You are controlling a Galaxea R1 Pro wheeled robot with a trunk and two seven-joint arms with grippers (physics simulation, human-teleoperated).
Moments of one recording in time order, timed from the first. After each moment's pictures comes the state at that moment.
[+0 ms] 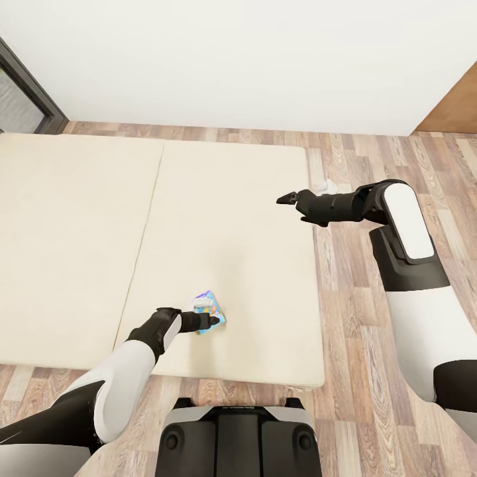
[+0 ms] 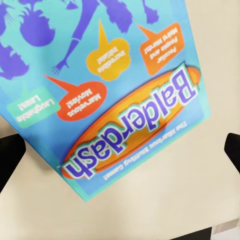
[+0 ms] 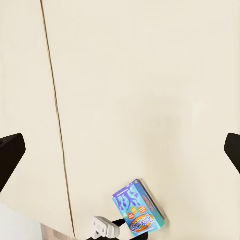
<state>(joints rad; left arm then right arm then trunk) -1.01 -0.14 0.32 -0.31 -0.27 0.46 -0.28 -1.21 -0.14 0.17 -1.36 -1.55 1.04 -0.78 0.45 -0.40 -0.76</state>
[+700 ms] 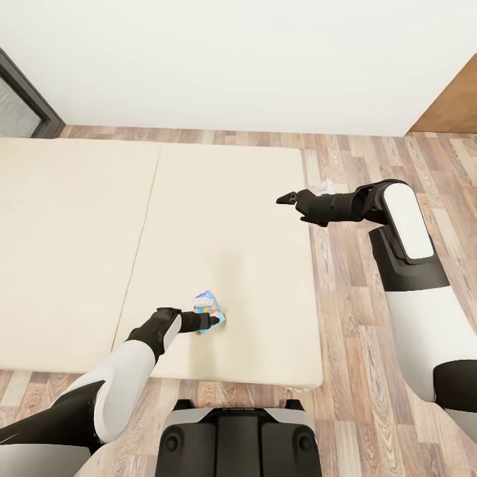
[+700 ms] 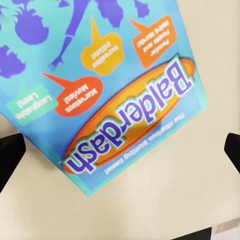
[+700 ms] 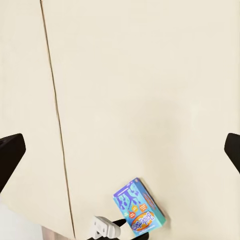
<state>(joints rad) -1.01 -0.14 0.32 -0.31 -0.27 0.46 -0.28 -1.21 -0.14 0.17 -1.36 -1.55 1.04 -0.78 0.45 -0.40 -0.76</state>
